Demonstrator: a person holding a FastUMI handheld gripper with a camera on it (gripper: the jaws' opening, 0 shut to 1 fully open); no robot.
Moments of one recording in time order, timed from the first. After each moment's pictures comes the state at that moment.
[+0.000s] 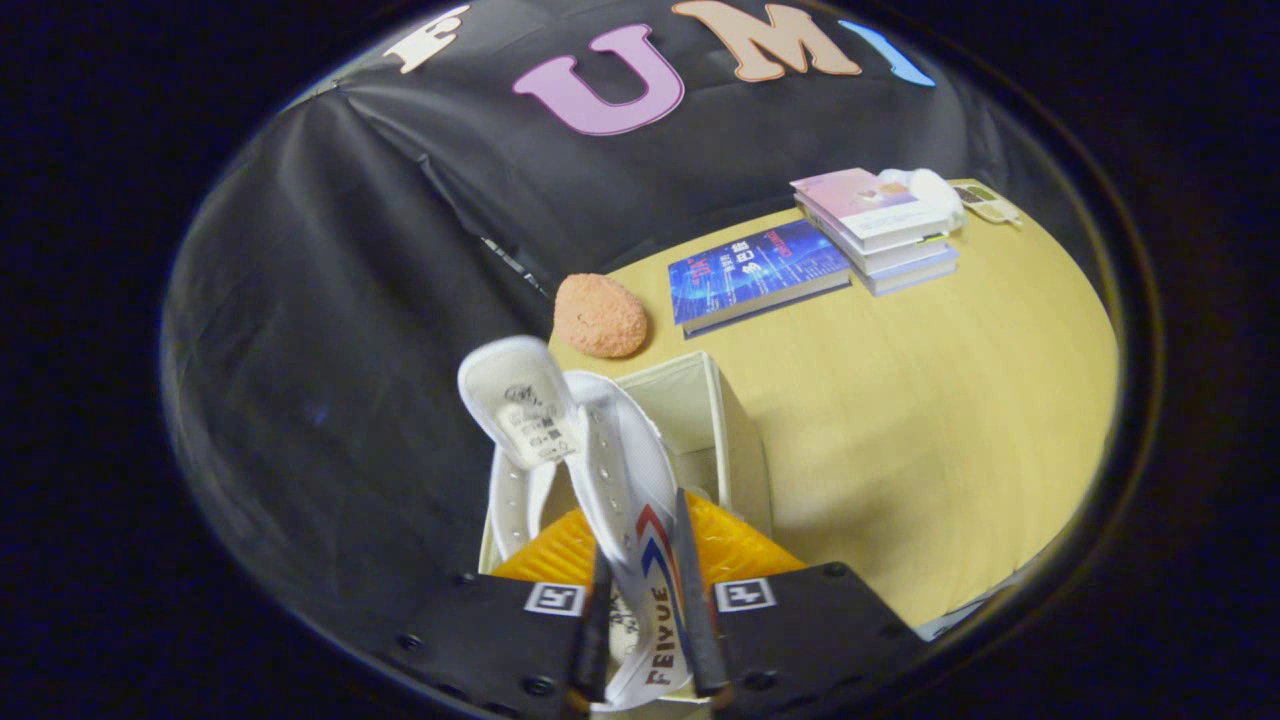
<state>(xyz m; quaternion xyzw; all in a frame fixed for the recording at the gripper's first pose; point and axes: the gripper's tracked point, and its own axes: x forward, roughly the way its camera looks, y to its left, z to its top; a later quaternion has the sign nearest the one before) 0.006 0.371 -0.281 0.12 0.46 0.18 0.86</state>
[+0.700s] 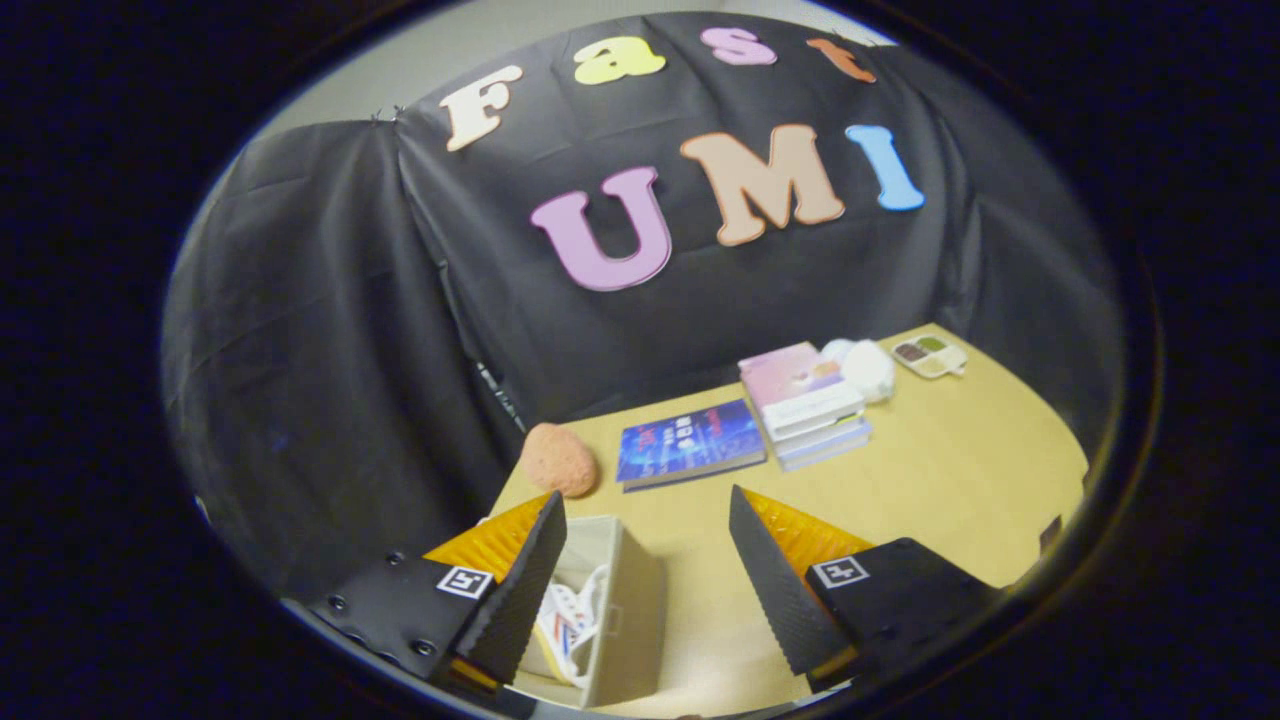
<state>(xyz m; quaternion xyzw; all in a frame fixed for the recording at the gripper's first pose) 0.066 0.236 -0.136 0.07 0.22 0.12 0.96</state>
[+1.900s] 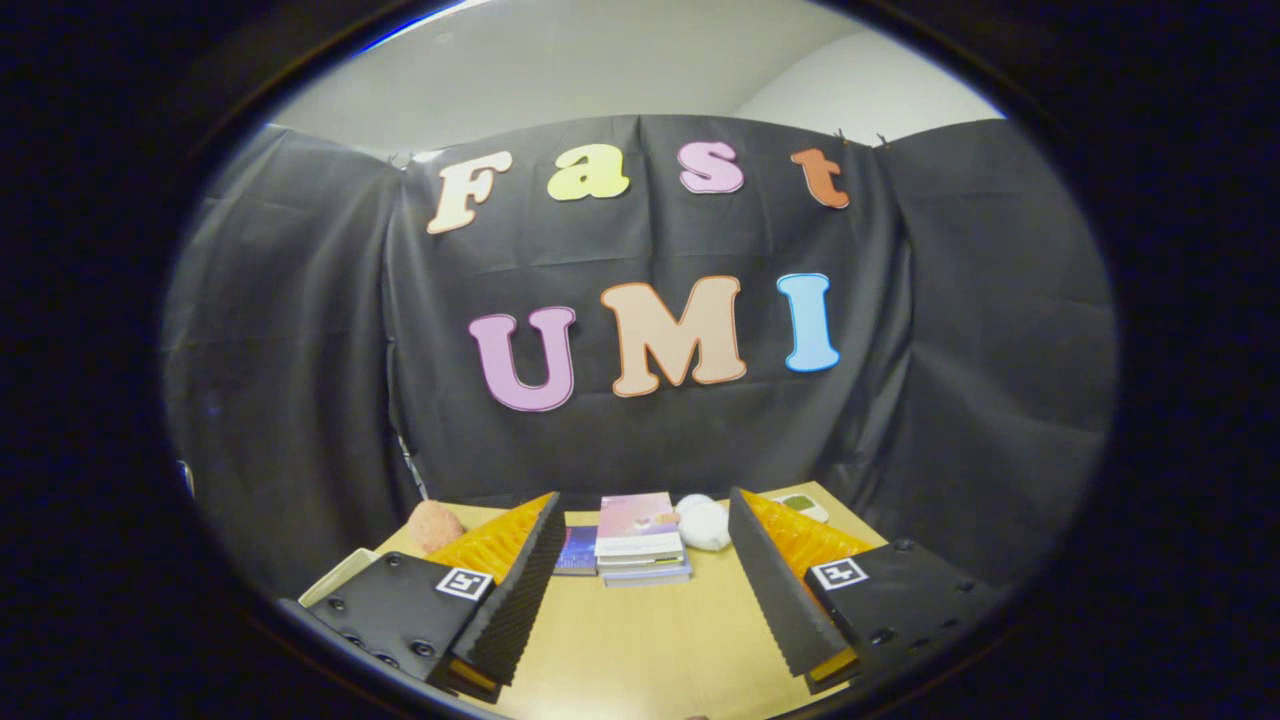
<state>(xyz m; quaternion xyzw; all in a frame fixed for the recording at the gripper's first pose) 0.080 0.054 -0.013 0.00 0.06 0.08 0.99</state>
